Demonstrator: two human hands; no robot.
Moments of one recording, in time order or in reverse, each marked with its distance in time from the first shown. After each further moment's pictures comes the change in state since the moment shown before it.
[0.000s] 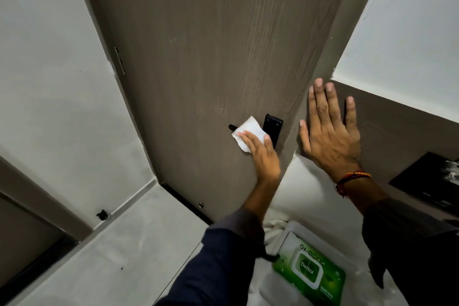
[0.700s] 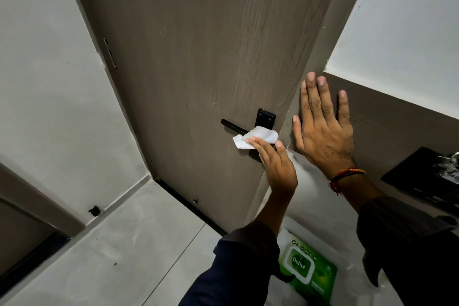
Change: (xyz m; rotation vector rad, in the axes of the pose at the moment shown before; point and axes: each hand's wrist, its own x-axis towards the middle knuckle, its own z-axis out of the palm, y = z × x) left_hand -0.045 -0.001 0.042 -0.085 0.057 0.101; right_hand -0.001 0.002 0.002 0.012 0.012 -0.028
